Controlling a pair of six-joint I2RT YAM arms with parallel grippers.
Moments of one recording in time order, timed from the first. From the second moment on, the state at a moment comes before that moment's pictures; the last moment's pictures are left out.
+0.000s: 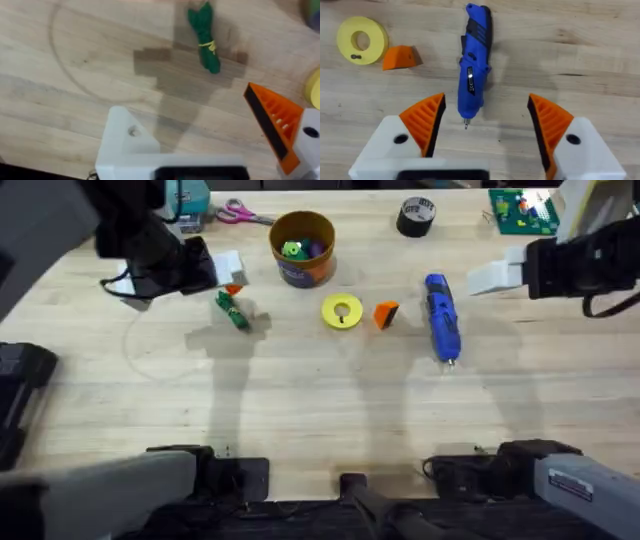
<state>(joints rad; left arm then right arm) -0.01 1.42 1.21 -1.11 -0.07 -0.35 0.00 1.18 1.18 -1.13 -0.03 -0.03</state>
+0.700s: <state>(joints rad) 0.09 1.82 1.27 -0.95 0.09 -0.58 0.00 1.18 1.18 -1.13 -0.03 -0.03</state>
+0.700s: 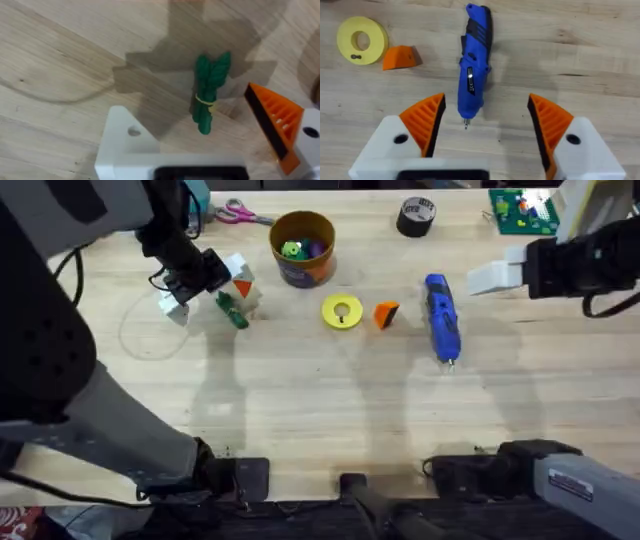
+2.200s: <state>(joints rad) 0.09 1.41 1.27 -1.06 0.11 -0.55 0.00 1.18 1.18 -1.13 -0.03 -0.03</state>
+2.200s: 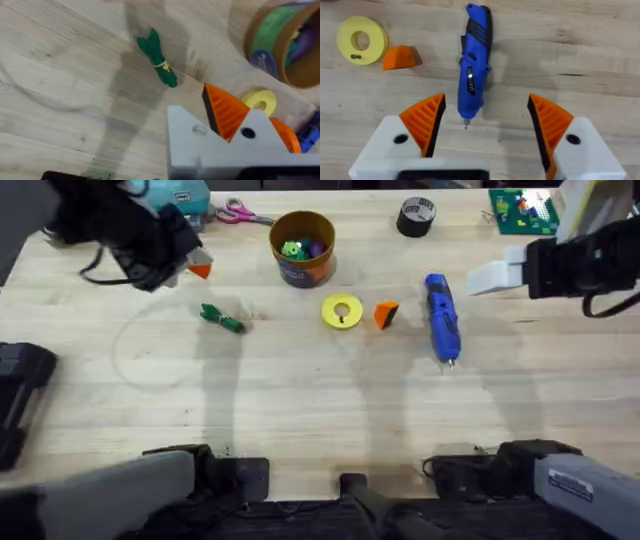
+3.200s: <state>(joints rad) 0.09 1.13 1.27 -1.14 0.10 -0.34 0.00 1.18 1.18 -1.14 -0.03 -0.03</state>
